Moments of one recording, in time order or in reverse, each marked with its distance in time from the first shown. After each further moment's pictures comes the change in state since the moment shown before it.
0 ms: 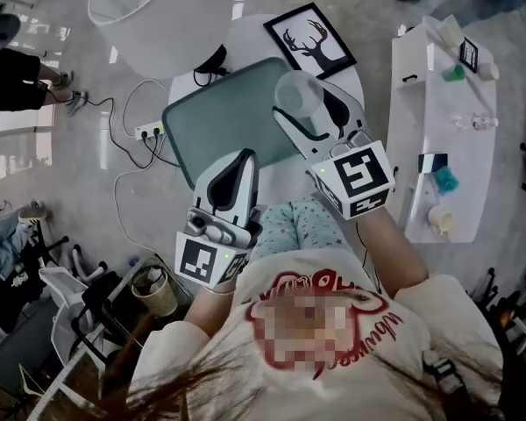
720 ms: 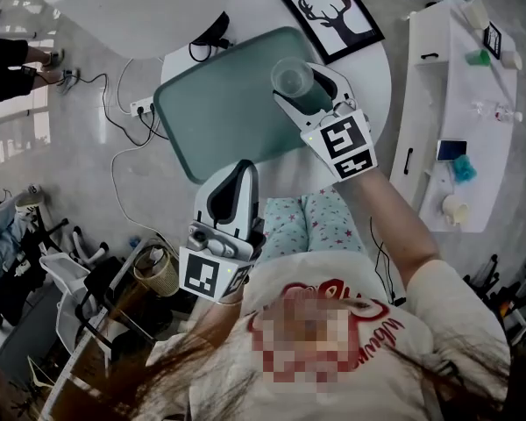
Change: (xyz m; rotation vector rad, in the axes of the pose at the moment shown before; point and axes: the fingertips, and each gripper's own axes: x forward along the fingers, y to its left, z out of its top) left arm -0.033 0.025 -0.055 -0.109 0.085 0.104; right arm 0.081 0.002 -0.128 -0.072 0.163 0.082
